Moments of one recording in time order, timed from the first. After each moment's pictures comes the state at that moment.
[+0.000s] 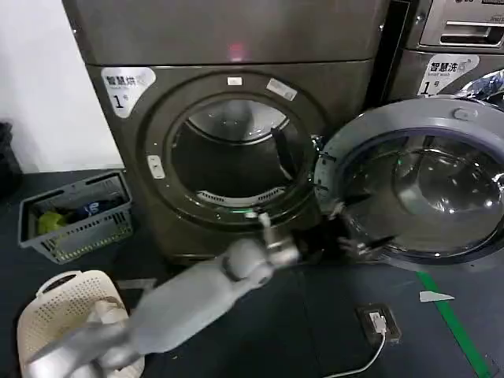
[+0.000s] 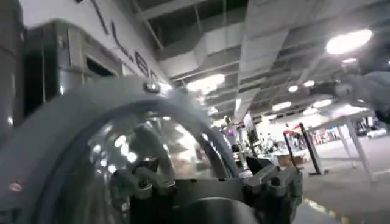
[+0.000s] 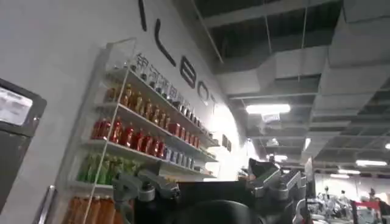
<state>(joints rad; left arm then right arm) 0.33 -1.16 0.55 -1.58 -0.67 -0.39 0.39 -1.49 0.89 2.04 1.63 0.50 -0.13 -0.13</state>
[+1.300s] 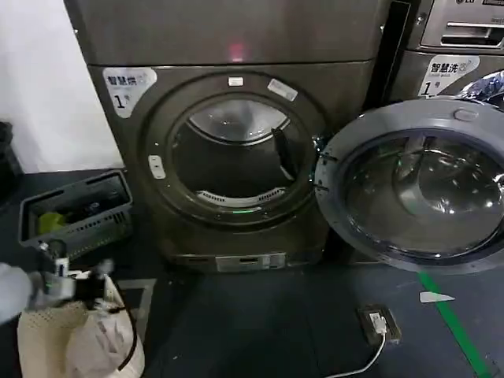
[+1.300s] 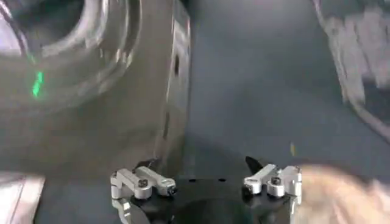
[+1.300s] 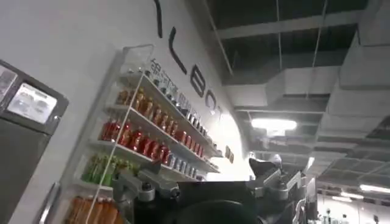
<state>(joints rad) 0.96 -0.10 -0.05 -1.74 -0.18 0.02 0.64 -1.38 0.90 1.97 1.70 0.34 -0.17 -0.14</state>
